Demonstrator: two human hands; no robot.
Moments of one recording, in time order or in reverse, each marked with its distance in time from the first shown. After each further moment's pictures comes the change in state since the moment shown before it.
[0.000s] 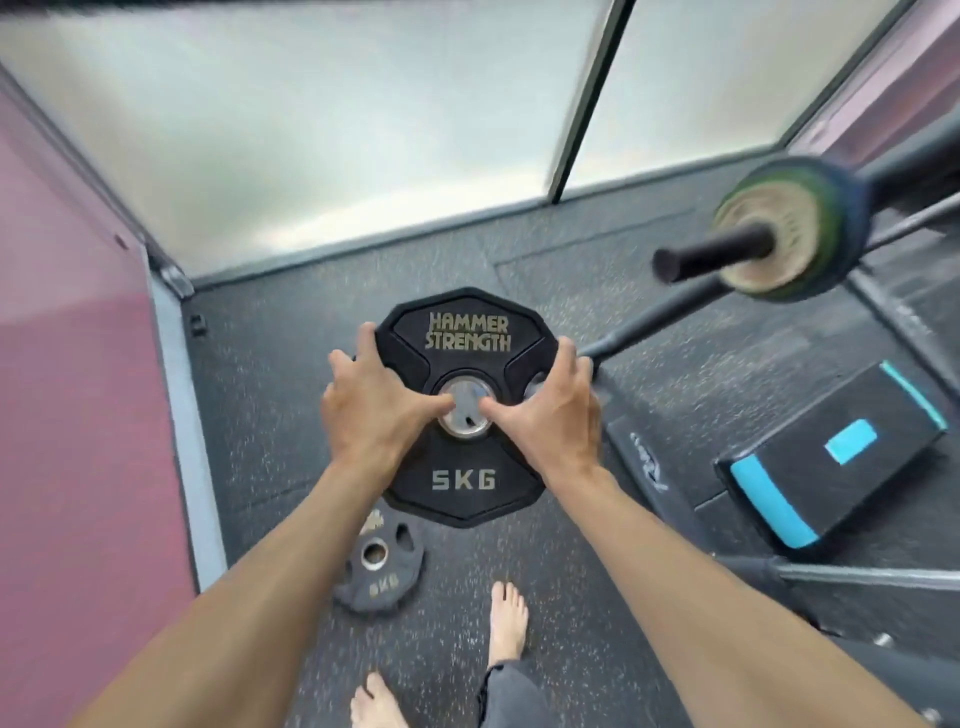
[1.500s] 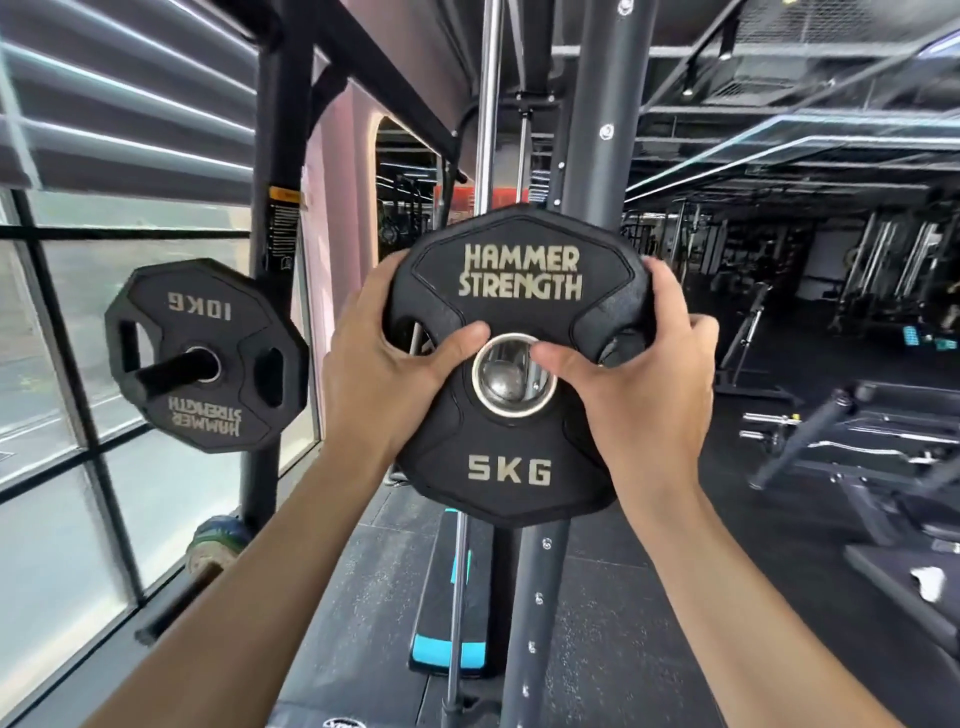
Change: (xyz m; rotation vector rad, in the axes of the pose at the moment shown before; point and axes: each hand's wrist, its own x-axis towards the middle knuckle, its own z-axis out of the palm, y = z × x) left_hand -0.502 0.457 -0.251 -0.994 -0.393 1.368; right_hand -0.411 -0.018 -0.683 0.069 1.381 0.211
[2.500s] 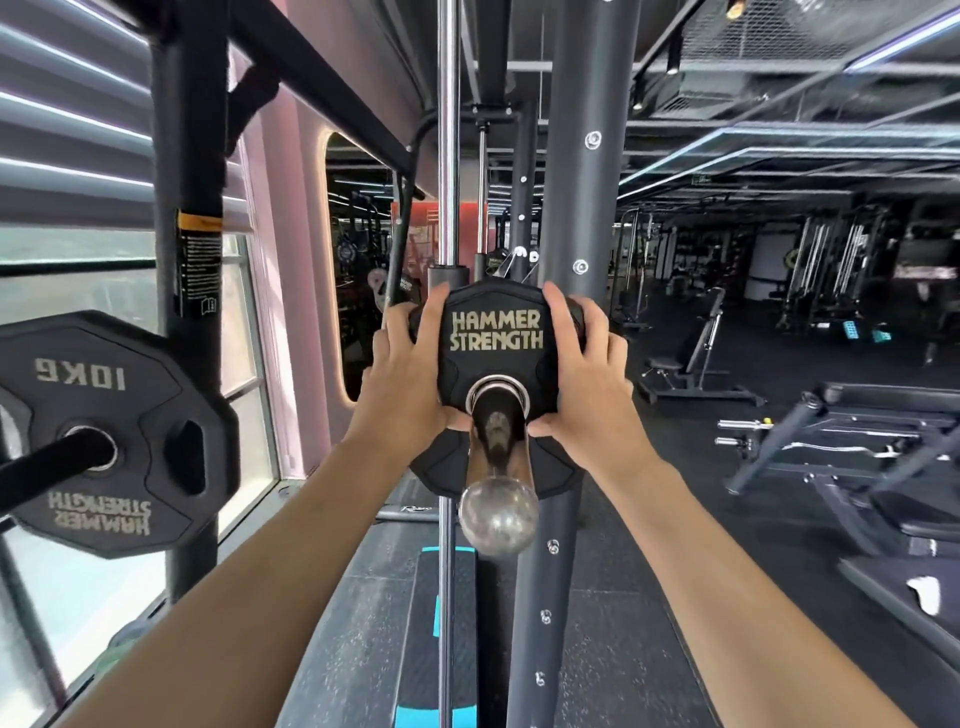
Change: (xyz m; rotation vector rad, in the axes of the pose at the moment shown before) left_hand 0.116 -0.118 0.104 0.572 -0.386 0.167; right_hand 0.115 0.092 0.122 -0.491 -0.336 -0.268
